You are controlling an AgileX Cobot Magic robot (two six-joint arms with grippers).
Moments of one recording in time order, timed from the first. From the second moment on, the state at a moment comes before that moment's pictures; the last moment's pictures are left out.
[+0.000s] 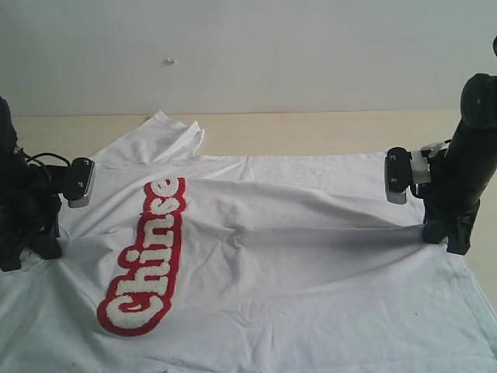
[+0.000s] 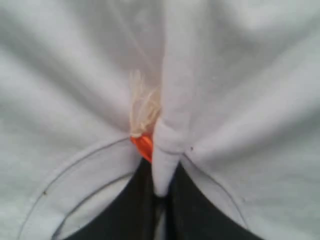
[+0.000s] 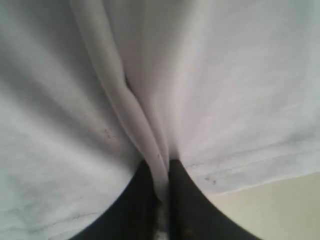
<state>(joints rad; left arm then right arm) -0.09 2.04 -1.23 -0.12 0.84 1.46 -0.10 2.05 -1.23 0.02 0.81 -1.25</state>
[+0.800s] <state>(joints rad) -0.09 1.55 -1.29 -0.02 0.89 1.42 -0.10 1.64 -1.26 -0.03 0.93 -1.25</state>
